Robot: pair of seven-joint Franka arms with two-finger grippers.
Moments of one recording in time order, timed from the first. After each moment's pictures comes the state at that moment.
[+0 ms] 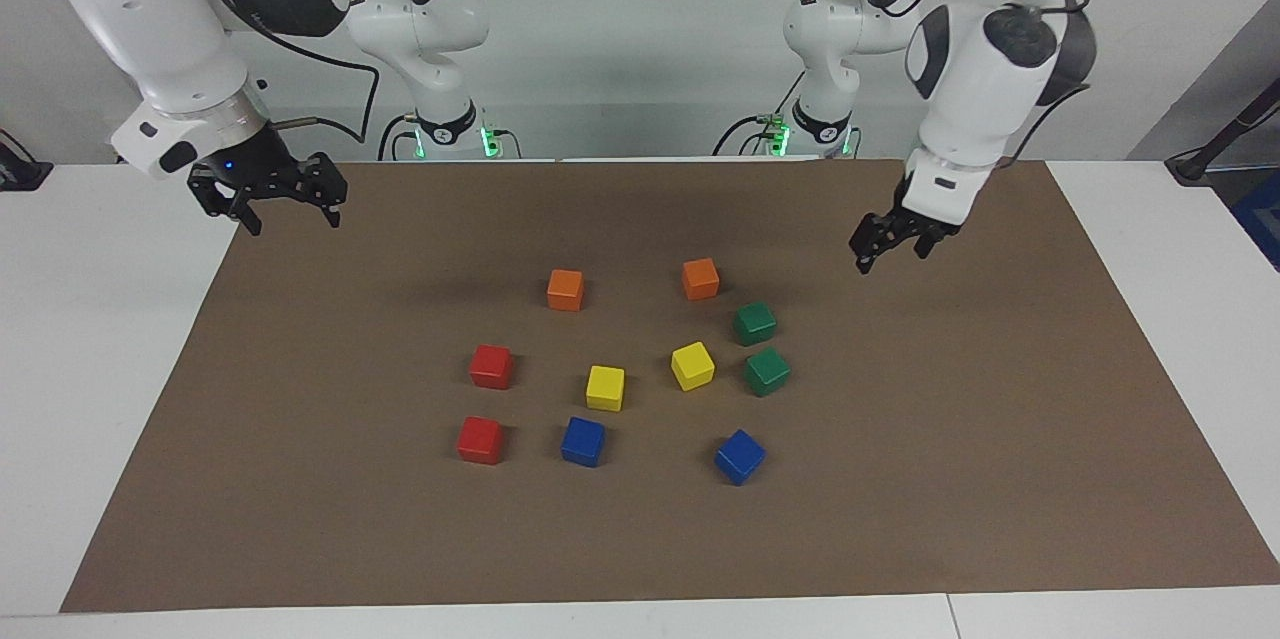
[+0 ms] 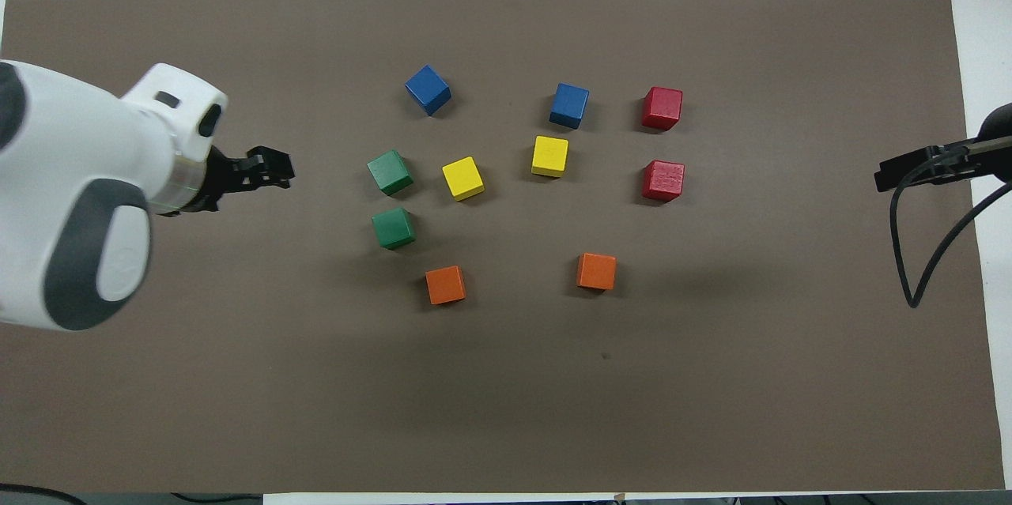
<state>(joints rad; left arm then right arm) -0.13 0.03 -0.17 -1.95 -0.02 2.06 -0.53 0.10 0.00 -0.16 -1.68 -0.01 1.66 -0.17</state>
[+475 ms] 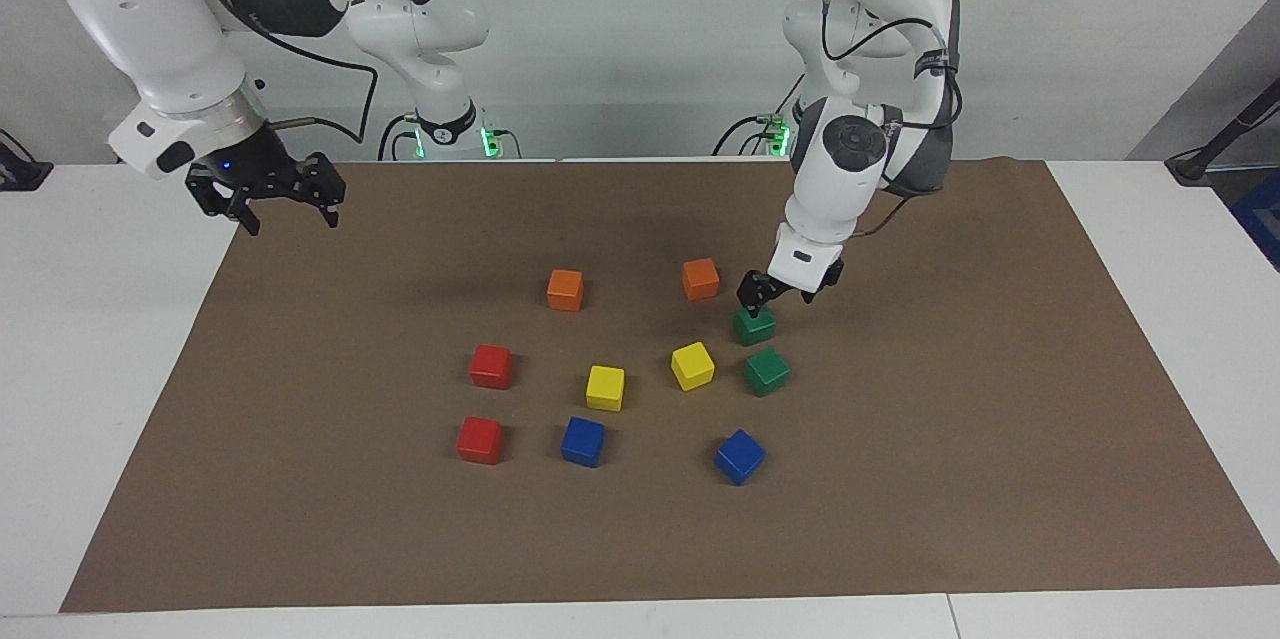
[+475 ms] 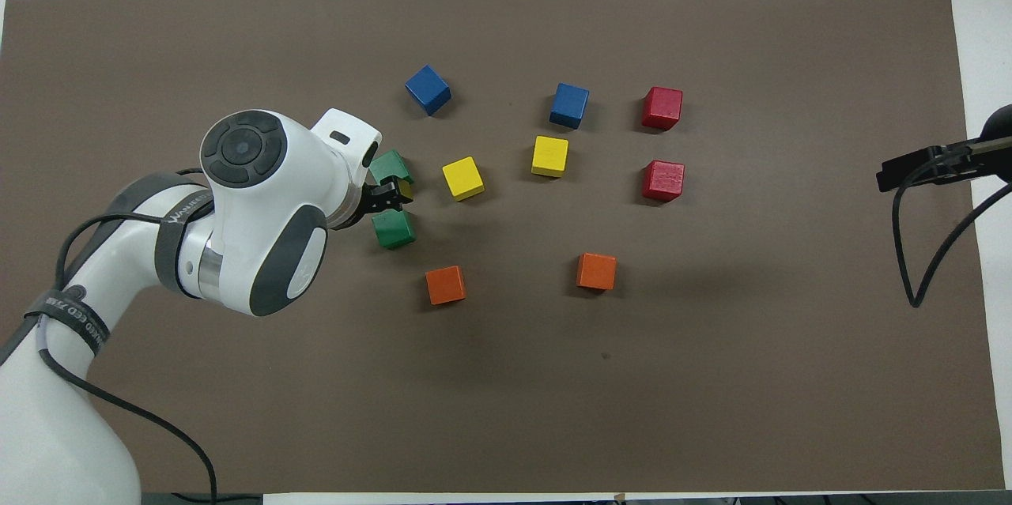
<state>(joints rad) -0.27 0.20 -0.17 -1.98 -0.02 2.18 -0.63 0.10 0.00 -0.17 -1.68 -0.01 1.66 -0.17</state>
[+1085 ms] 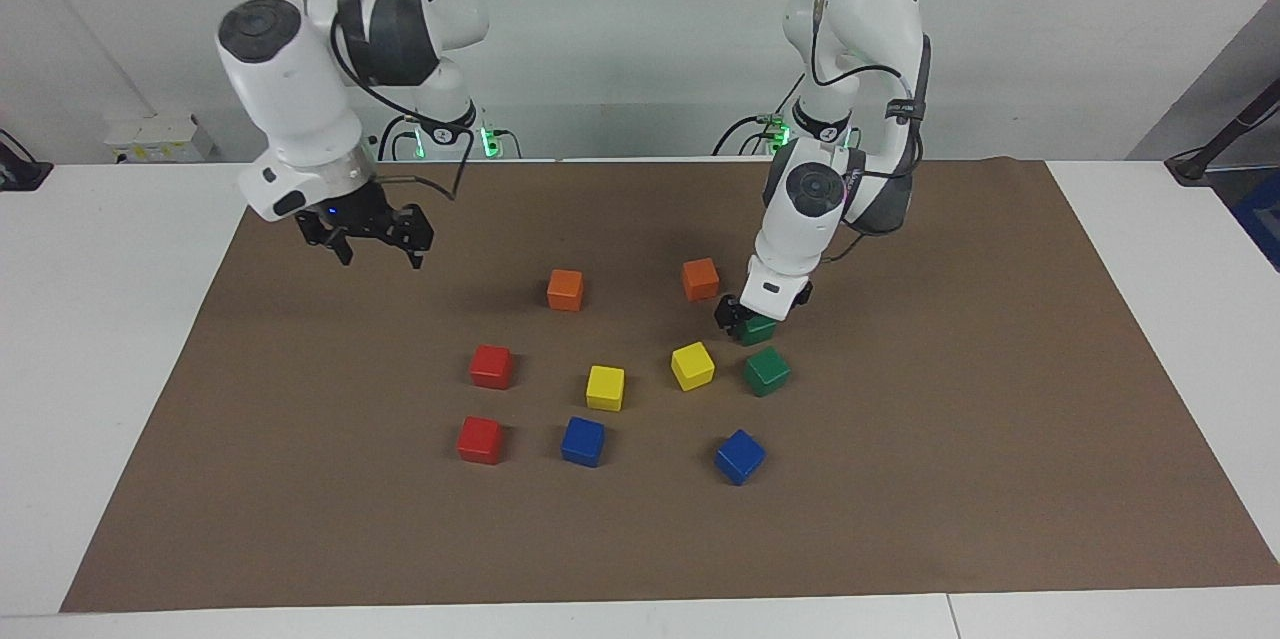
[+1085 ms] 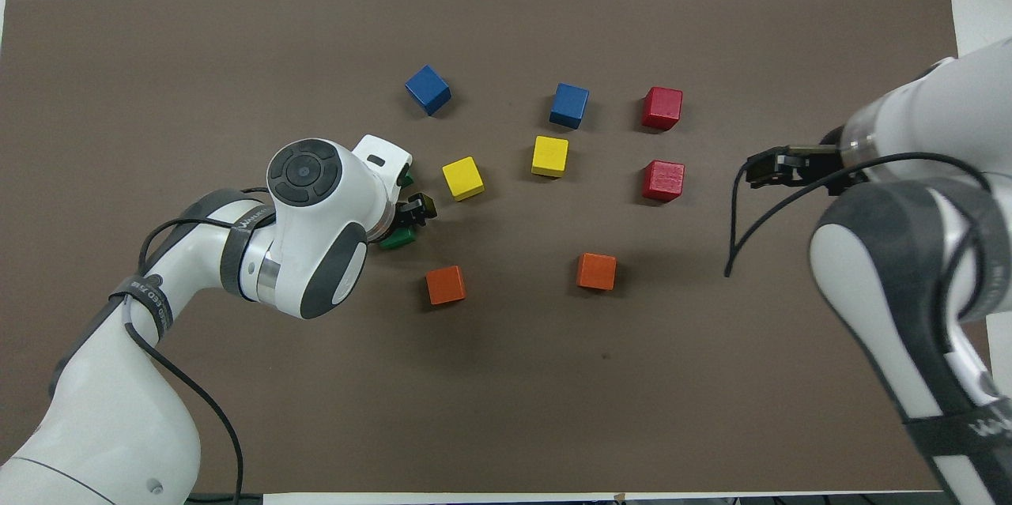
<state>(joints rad) -0.32 0.29 -0.16 -2.05 -0.02 2.31 -0.71 0.28 0.03 -0.15 -1.91 -0.01 1.96 0.29</state>
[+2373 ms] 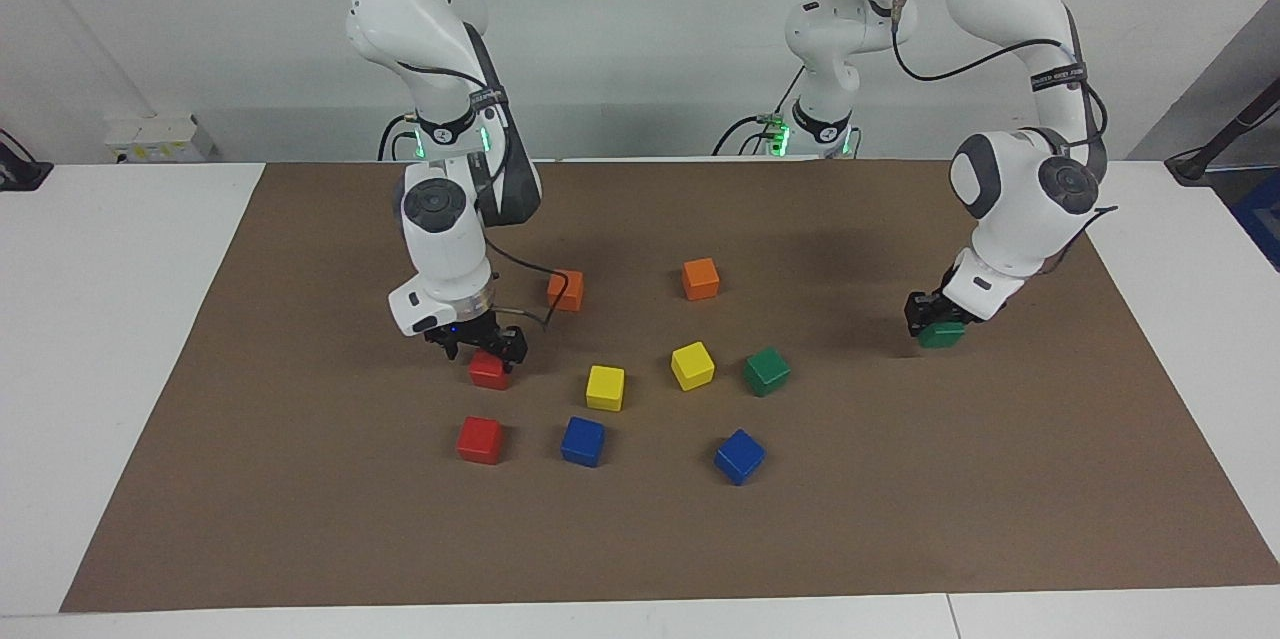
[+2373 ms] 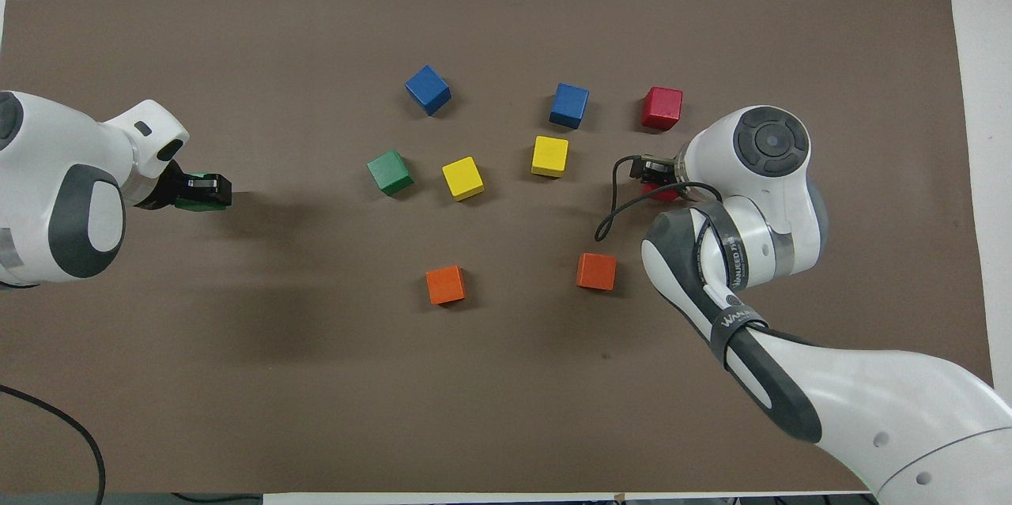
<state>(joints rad) 0.12 0.24 -0.13 -2.01 -0.01 2.24 0.06 0.38 0.34 -0.14 -1.99 -0.01 2.38 0.53</state>
